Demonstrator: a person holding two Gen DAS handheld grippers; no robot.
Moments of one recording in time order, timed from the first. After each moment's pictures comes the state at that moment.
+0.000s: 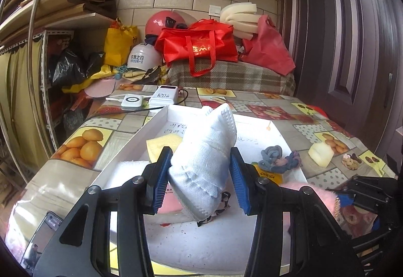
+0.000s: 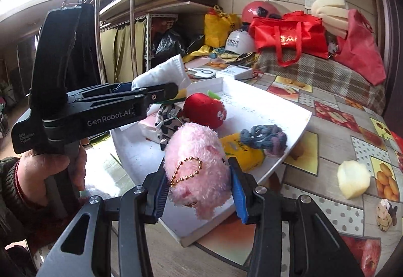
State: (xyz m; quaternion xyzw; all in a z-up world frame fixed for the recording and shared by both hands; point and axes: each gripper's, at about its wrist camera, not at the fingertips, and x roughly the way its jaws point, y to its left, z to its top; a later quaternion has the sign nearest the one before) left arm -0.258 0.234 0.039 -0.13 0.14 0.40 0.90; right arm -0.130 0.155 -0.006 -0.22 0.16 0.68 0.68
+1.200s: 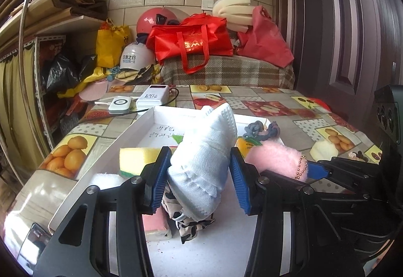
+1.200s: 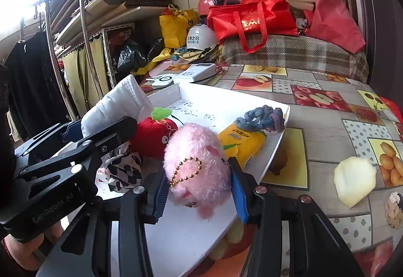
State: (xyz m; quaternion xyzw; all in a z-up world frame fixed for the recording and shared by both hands) left arm -0.218 0.242 0.038 -0.12 0.16 0.40 0.90; right arm -0.076 0.201 -0.002 -0.15 0.22 0.62 0.74
